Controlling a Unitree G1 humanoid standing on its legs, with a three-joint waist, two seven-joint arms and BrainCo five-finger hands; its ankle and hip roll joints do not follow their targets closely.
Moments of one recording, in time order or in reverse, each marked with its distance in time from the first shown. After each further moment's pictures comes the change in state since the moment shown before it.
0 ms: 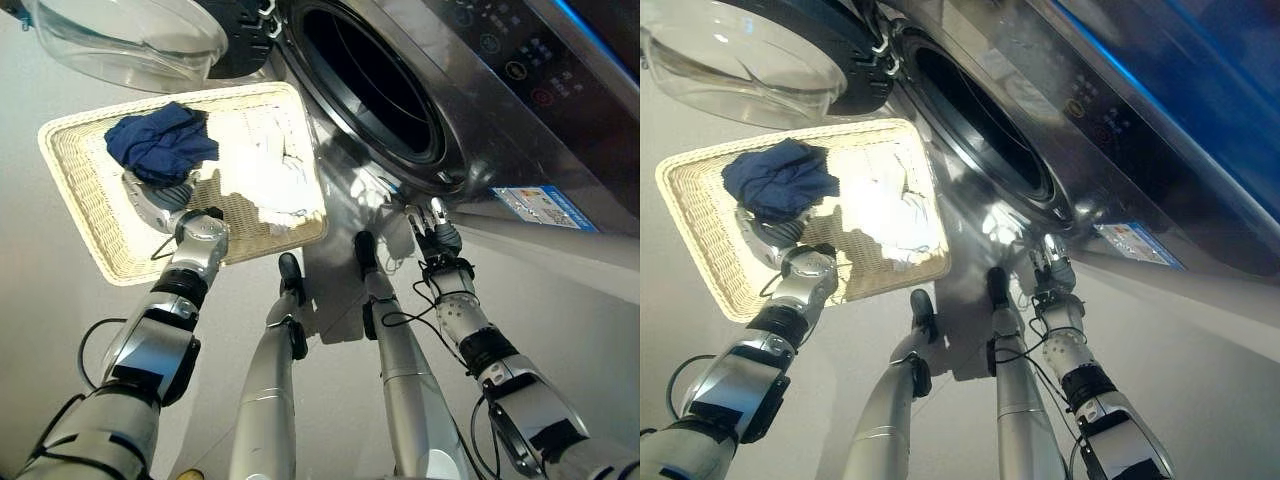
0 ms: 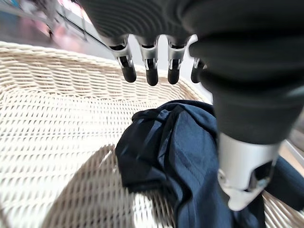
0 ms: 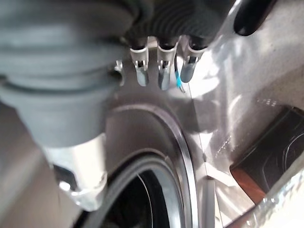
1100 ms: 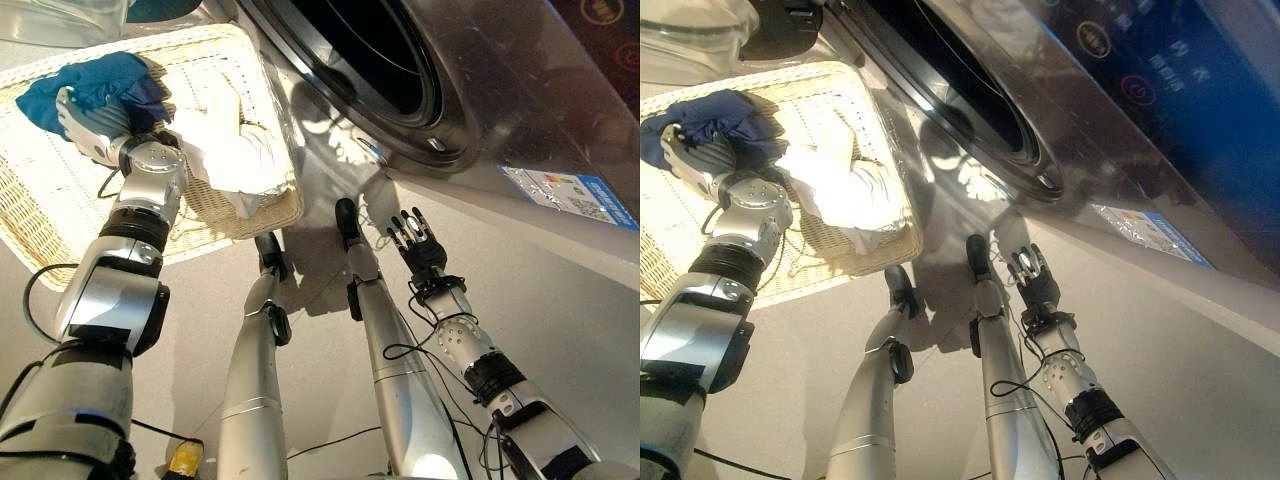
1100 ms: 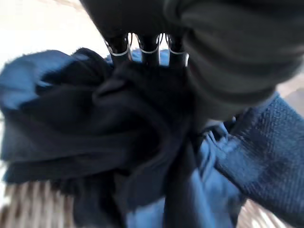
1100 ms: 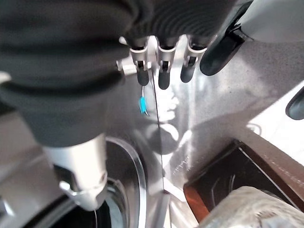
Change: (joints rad) left arm -0.245 0.144 -0.077 0.001 -0.027 -0.046 -0.180; right arm 0.117 -0.020 0.081 -0.132 -0.159 0.062 0.089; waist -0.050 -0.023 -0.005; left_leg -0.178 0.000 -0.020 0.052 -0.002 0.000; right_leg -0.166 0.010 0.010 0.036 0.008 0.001
